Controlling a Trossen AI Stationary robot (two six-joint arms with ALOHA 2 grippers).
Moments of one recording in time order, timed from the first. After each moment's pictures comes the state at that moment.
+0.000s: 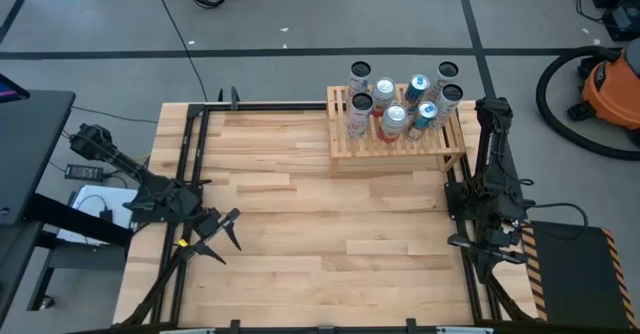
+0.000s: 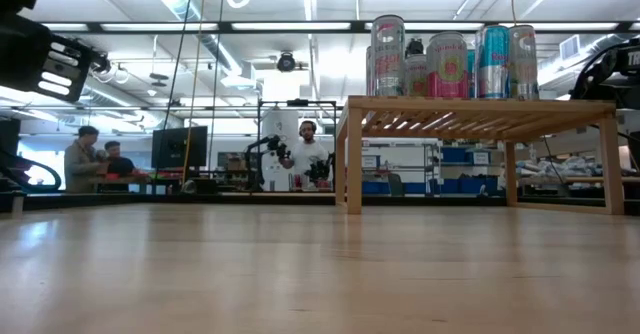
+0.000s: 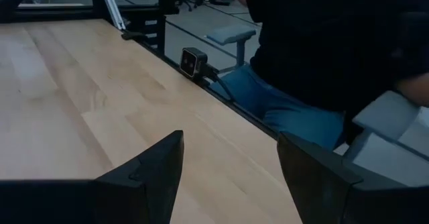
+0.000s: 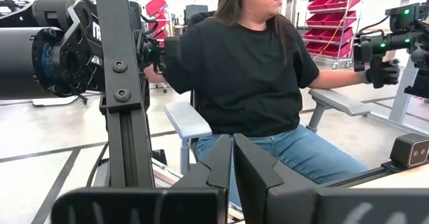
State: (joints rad) left arm -0.55 0.54 0.02 0.33 0.22 -0.09; right arm 1.34 0.34 0.01 0.31 0.08 0.02
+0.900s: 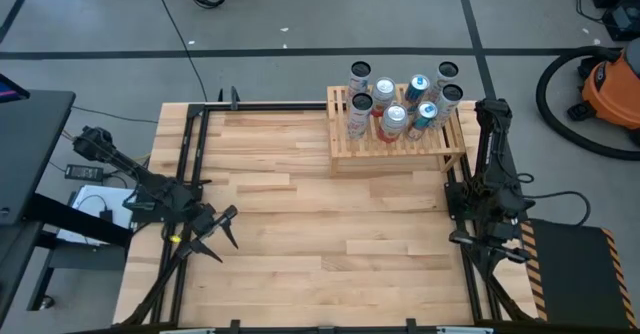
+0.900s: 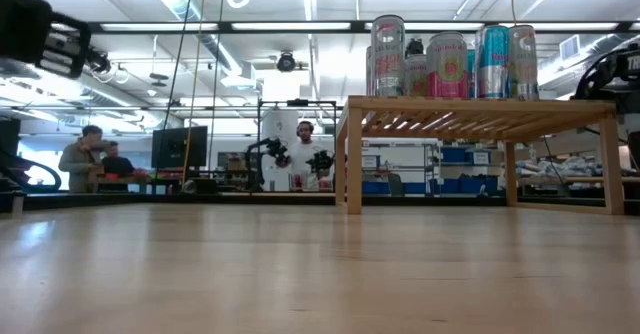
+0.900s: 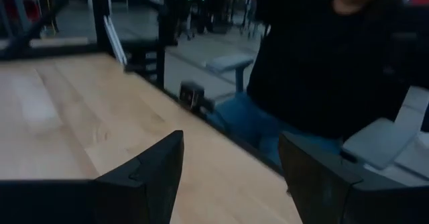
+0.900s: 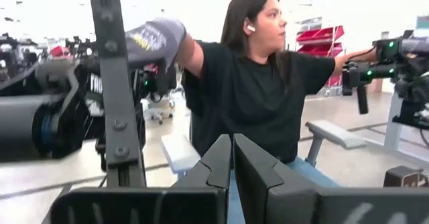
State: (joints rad) left arm -0.55 0.43 0.02 0.33 0.22 -0.10; right arm 1.33 0.31 0.01 0.41 0.09 0.02
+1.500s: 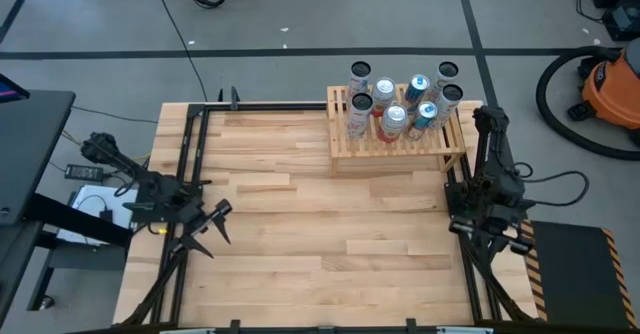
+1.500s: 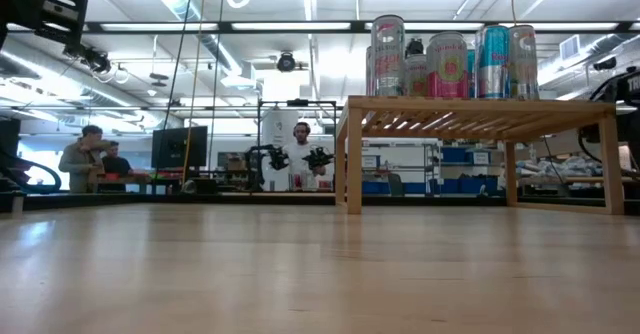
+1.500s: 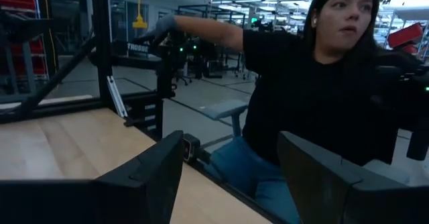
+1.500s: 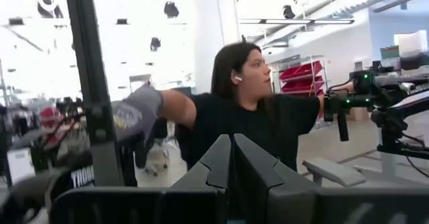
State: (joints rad) left arm -0.55 0.24 0.02 0.33 0.22 -0.10; right arm 1.27 0.11 0.01 0.41 0.11 0.10
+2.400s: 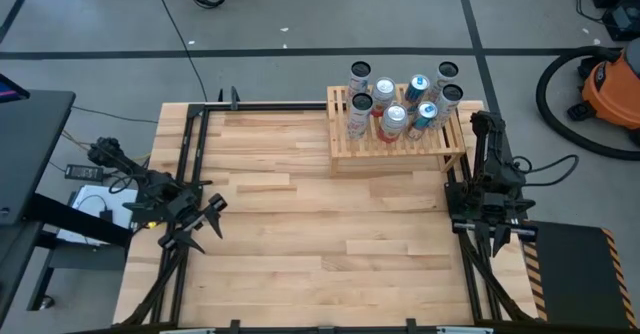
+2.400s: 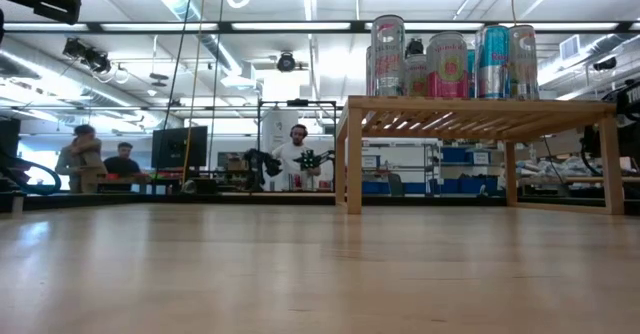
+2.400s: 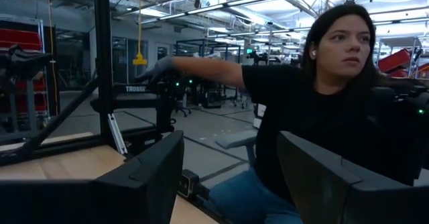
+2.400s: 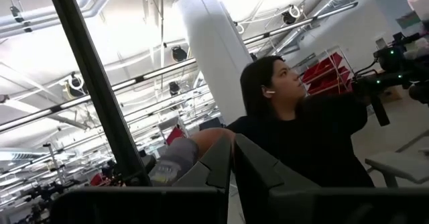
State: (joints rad) left arm -0.55 0.10 0.02 0.33 0.22 -0.10; right arm 1.26 0.00 0.01 0.42 0.11 0.42
